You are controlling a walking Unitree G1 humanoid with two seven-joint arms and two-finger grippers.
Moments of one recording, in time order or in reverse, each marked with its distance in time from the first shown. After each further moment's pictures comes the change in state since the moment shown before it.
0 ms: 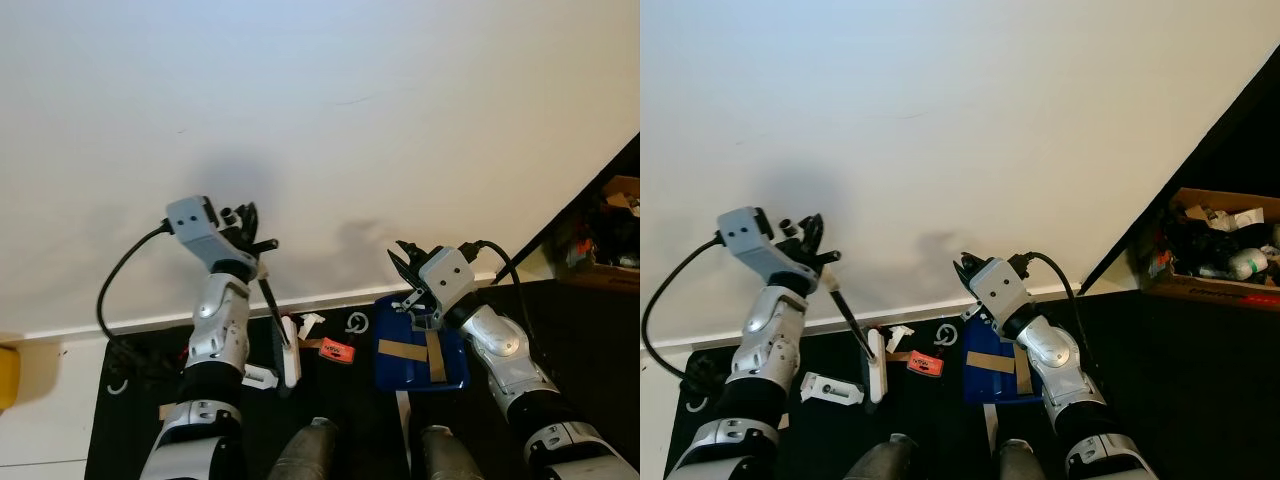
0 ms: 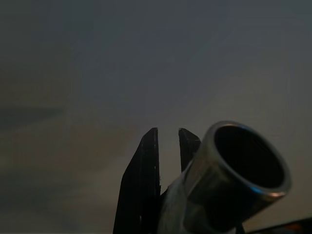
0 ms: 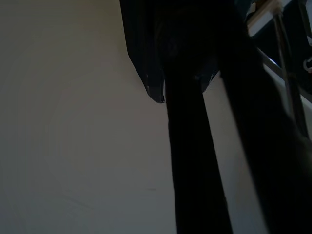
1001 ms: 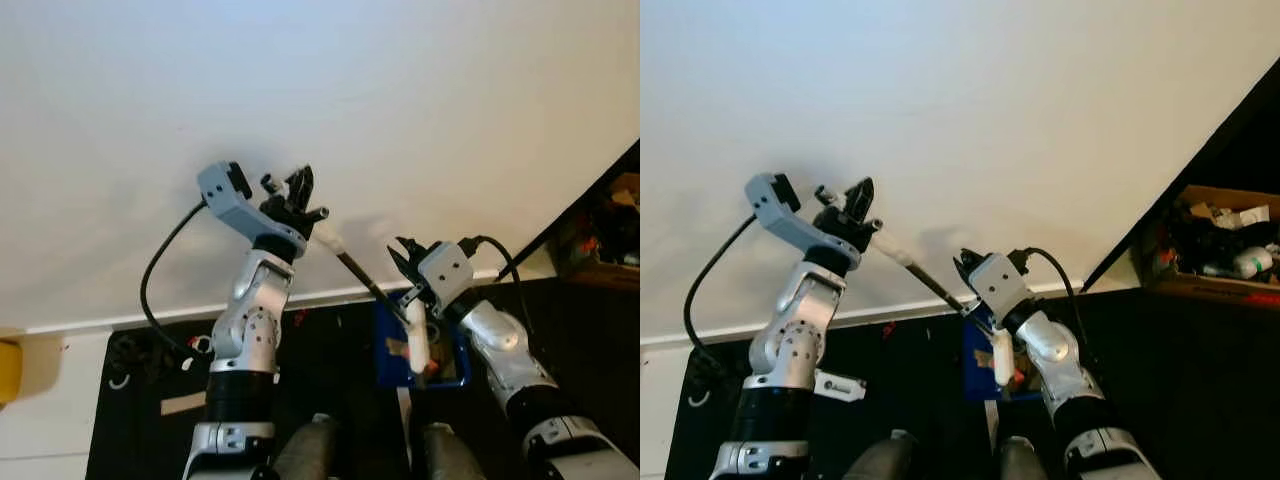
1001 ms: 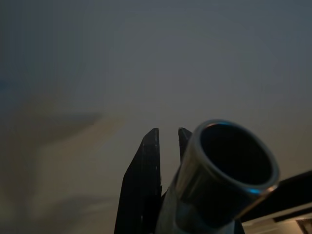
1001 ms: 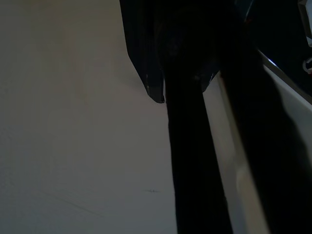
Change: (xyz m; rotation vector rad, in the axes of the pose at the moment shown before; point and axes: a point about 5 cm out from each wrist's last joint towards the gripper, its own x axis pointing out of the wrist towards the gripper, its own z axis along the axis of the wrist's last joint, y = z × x) left arm -0.009 -0.072 0.055 -0.249 -0.080 -0.249; right arm 0.005 -0.003 0.002 0.000 0.001 -0.005
